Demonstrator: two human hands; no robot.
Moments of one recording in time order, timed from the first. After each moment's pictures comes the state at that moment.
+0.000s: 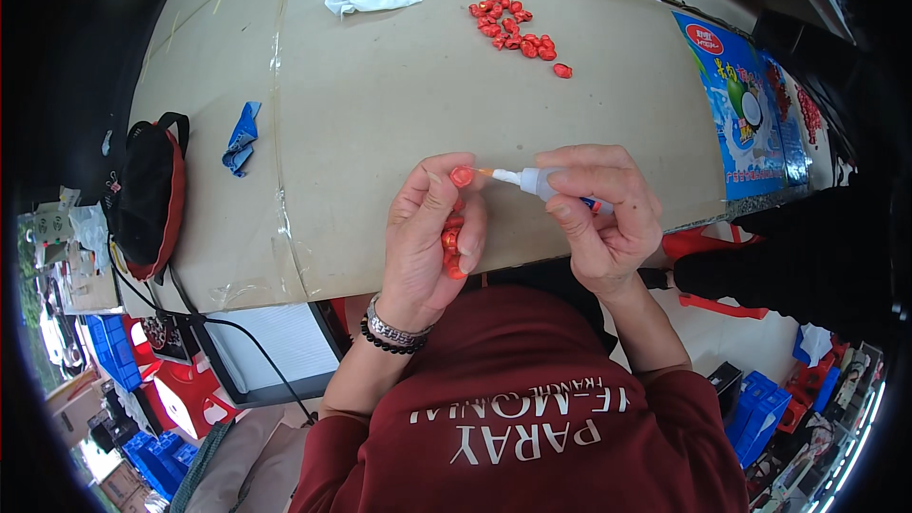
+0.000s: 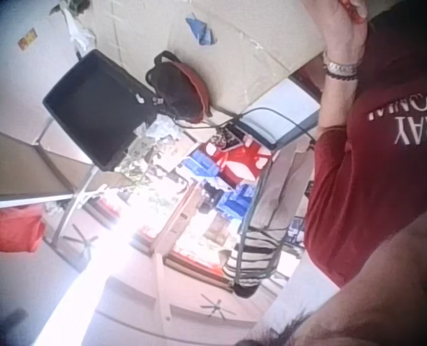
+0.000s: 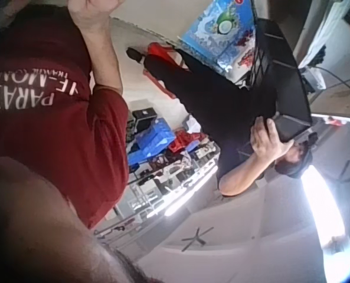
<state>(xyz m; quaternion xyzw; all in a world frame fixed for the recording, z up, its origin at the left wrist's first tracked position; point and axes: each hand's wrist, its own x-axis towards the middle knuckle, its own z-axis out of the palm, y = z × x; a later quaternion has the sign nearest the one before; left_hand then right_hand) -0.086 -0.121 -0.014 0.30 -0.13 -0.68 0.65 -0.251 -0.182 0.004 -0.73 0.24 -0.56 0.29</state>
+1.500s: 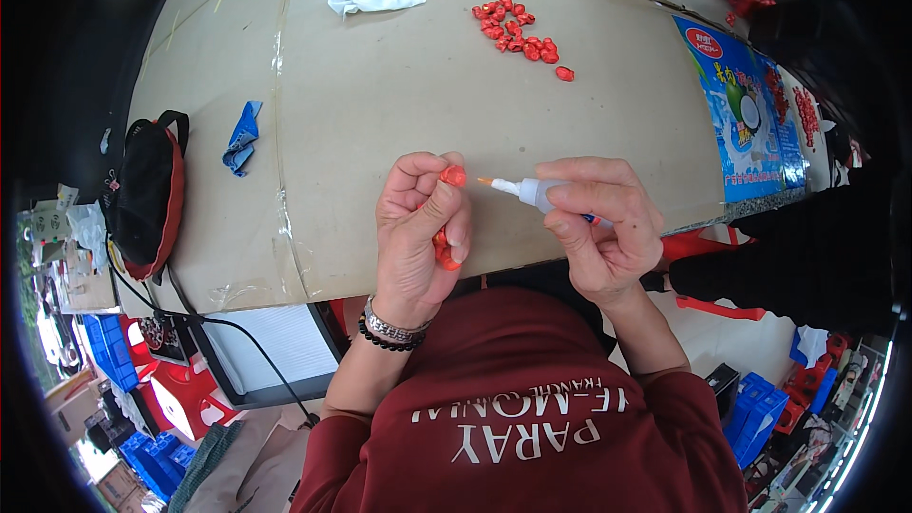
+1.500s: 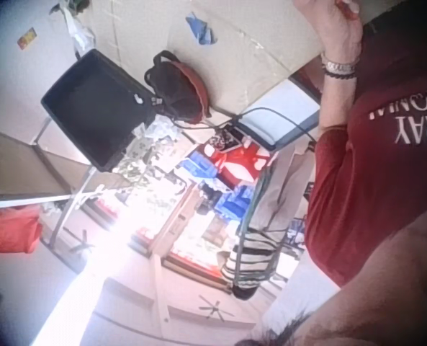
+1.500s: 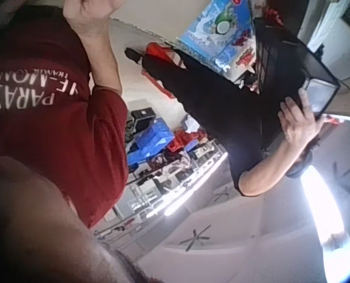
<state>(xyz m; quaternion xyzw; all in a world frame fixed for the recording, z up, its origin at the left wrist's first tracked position) -0.079 -0.123 -0.023 0.27 -0.16 -0.63 0.71 -0.248 -0.176 0.010 -0.75 0.23 -0.56 0.28</state>
